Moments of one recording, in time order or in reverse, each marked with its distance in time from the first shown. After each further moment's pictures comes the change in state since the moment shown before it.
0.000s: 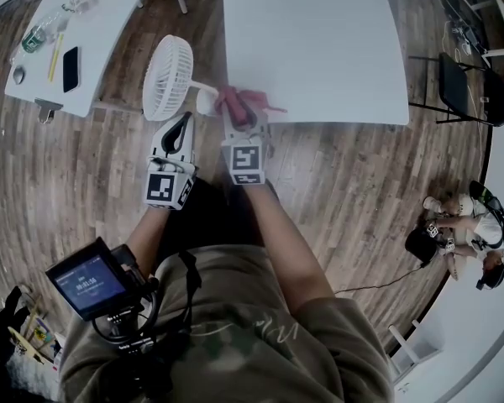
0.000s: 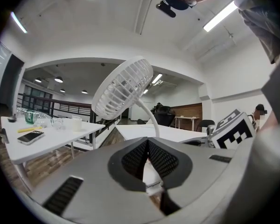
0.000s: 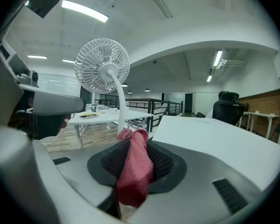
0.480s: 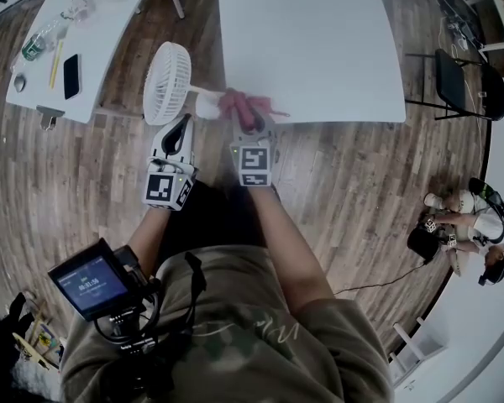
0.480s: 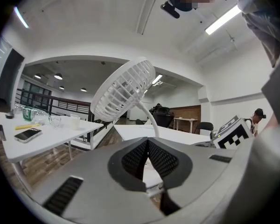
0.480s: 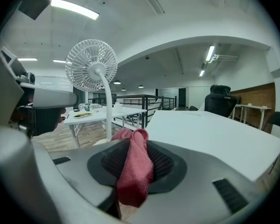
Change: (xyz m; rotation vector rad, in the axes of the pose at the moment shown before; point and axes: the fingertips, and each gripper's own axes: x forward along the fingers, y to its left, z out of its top) left arm 0.003 -0.001 0.001 -0.033 0.010 -0.022; right arm -0.014 -0.024 -0.020 0.079 0.058 -0.058
